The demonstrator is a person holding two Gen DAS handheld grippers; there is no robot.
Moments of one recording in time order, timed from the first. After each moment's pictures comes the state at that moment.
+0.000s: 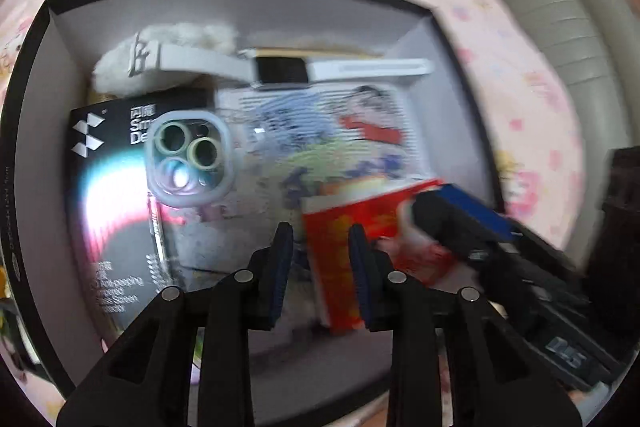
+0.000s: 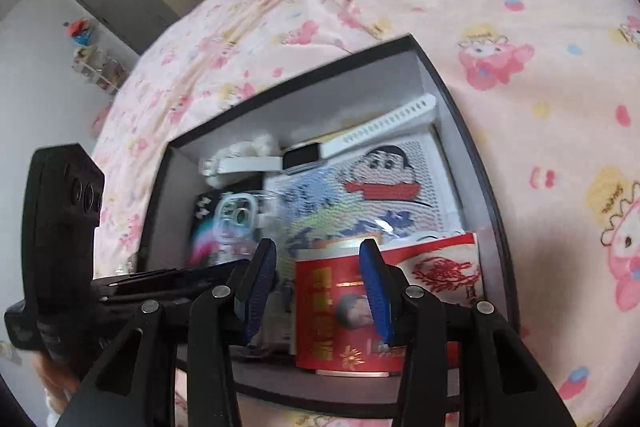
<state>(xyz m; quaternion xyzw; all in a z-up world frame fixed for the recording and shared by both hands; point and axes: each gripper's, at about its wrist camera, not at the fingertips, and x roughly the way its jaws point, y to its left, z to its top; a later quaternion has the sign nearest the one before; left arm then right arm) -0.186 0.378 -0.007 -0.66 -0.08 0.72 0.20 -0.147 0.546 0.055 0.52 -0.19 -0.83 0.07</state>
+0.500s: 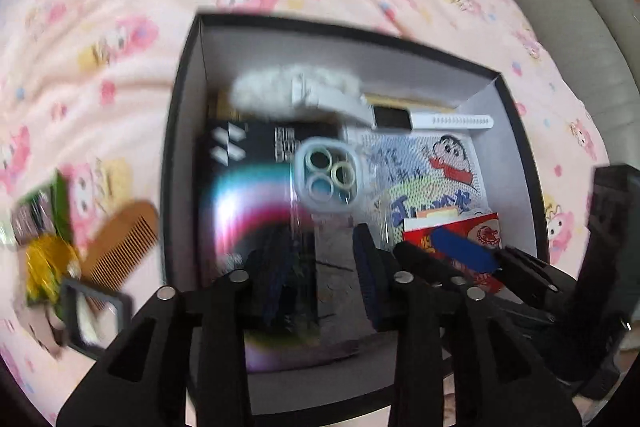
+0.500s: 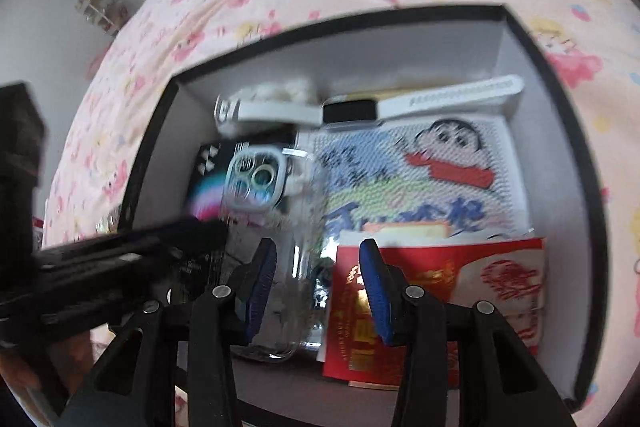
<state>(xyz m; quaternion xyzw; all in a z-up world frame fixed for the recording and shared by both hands) -0.154 0.287 0.047 -0.59 -0.08 0.79 0.13 -0.167 0.490 0.029 0.59 -0.12 -0.79 0.11</state>
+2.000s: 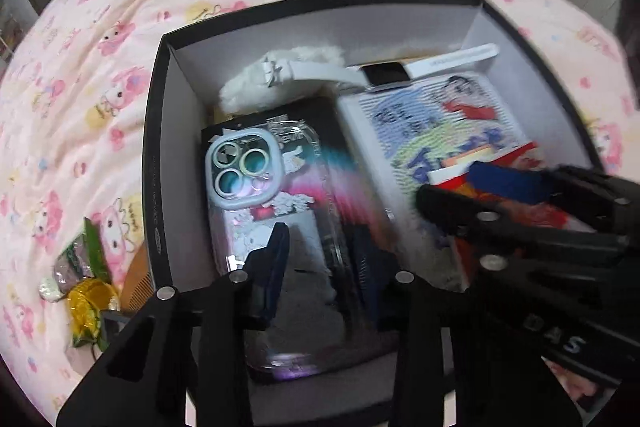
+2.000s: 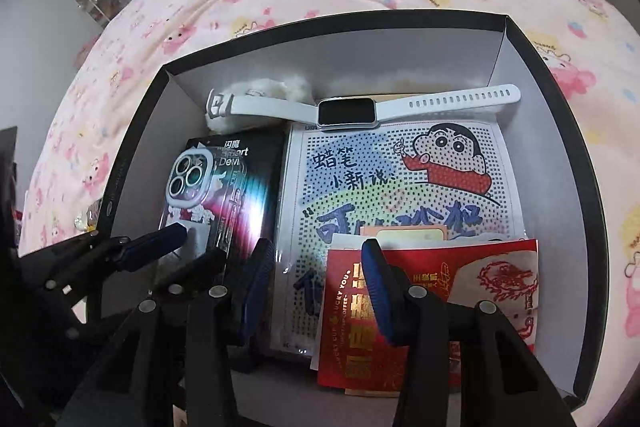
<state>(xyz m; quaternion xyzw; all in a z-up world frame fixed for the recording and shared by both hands) -0.160 0.359 0.018 -0.58 0.06 0.80 0.14 -0.160 0.483 0.038 0.58 -0.08 -0.81 0.09</state>
